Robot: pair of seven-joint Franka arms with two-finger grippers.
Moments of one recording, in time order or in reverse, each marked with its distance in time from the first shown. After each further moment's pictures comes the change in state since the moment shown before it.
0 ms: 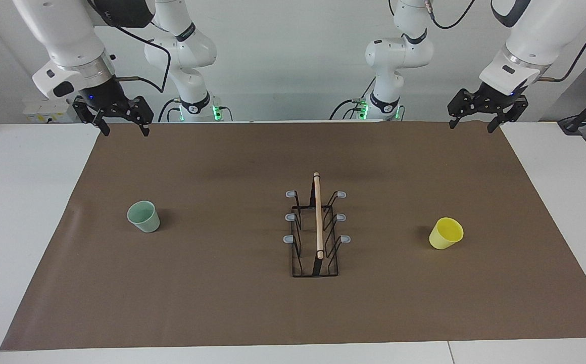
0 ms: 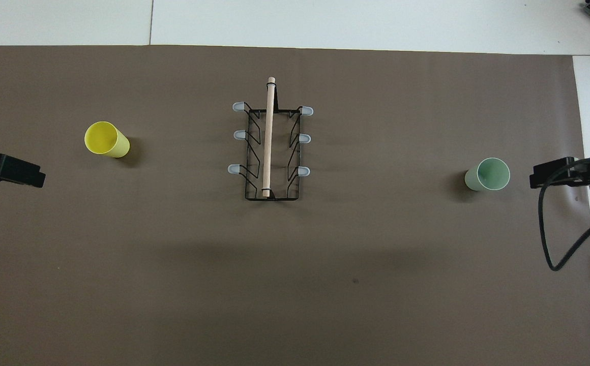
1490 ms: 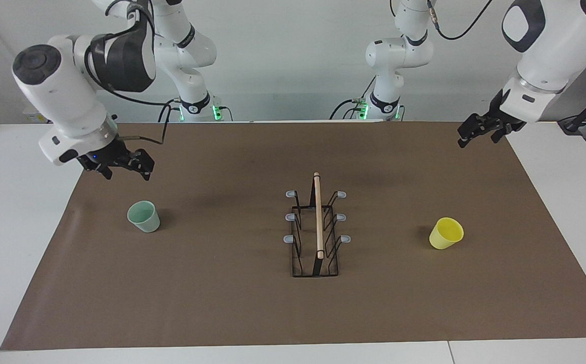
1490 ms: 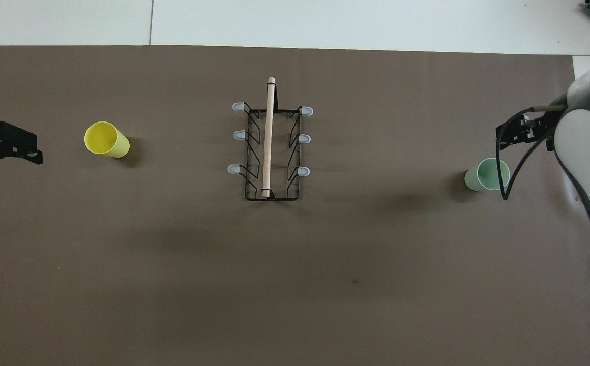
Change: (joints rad) left arm 0.051 0.137 0.025 0.069 -0.034 0.021 -0.375; right arm -0.016 0.368 -0.001 0.224 -0.003 0.063 -0.058
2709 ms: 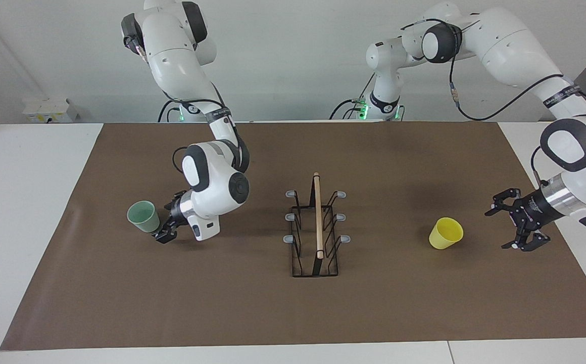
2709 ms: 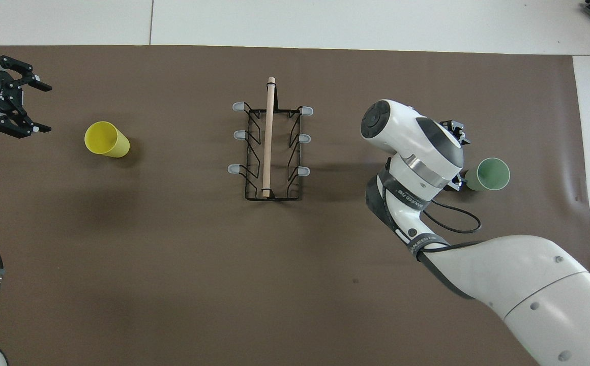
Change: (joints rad) left arm 0.133 0.537 0.064 0.328 -0.330 0.216 -1.162; right arm 0.172 0.252 0.184 -0.236 -0.873 0.039 -0.770
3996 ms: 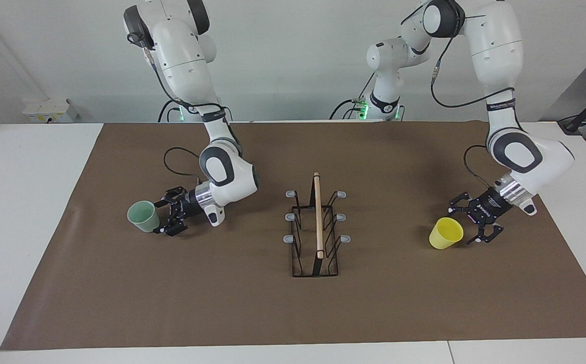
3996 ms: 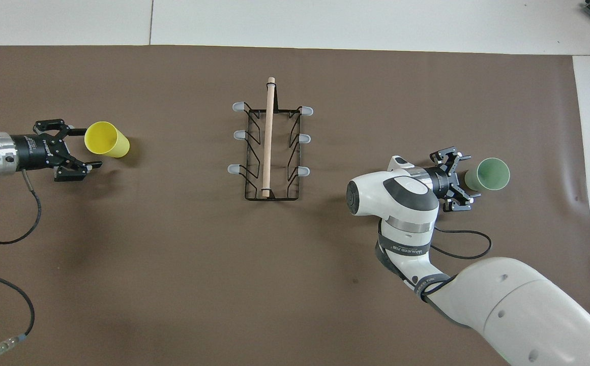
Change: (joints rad) left arm 0.020 -0.229 -0.027 -0.733 -0.591 0.516 0.215; right arm 0.036 -0.028 -0.005 -0.296 -0.393 0.045 0.185
